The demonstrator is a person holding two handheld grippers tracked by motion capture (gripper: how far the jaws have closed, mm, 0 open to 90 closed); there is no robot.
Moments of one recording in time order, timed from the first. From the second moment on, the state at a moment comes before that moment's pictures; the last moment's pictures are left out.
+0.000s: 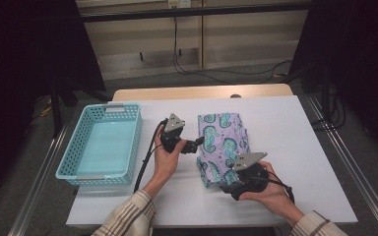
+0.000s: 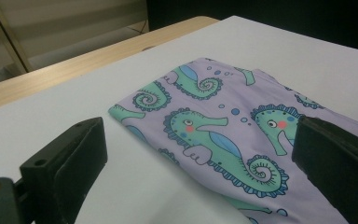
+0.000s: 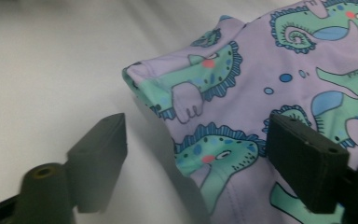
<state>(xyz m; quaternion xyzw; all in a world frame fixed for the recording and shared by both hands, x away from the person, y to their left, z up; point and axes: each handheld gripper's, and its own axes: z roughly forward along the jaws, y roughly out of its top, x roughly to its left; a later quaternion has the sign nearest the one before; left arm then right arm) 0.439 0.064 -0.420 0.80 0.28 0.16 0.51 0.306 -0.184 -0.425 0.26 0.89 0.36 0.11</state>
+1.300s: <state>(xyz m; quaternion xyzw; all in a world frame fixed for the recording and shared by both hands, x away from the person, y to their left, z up) 0.477 0.043 -0.432 0.80 0.32 0.16 0.49 0.332 -0.177 -0.440 0.24 0.91 0.30 0.12</state>
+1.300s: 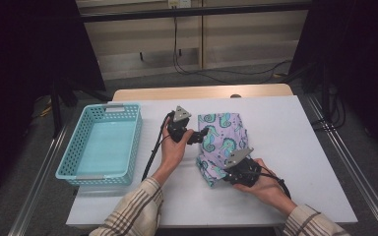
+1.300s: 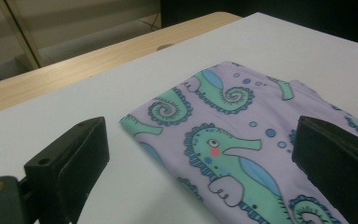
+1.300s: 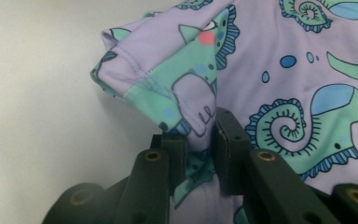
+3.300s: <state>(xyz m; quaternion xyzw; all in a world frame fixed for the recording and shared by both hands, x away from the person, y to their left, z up) 0.555 -0.002 -0.462 0.83 0.38 0.13 0.39 0.335 -0.185 -0.443 0.25 0.90 0.33 0.10</state>
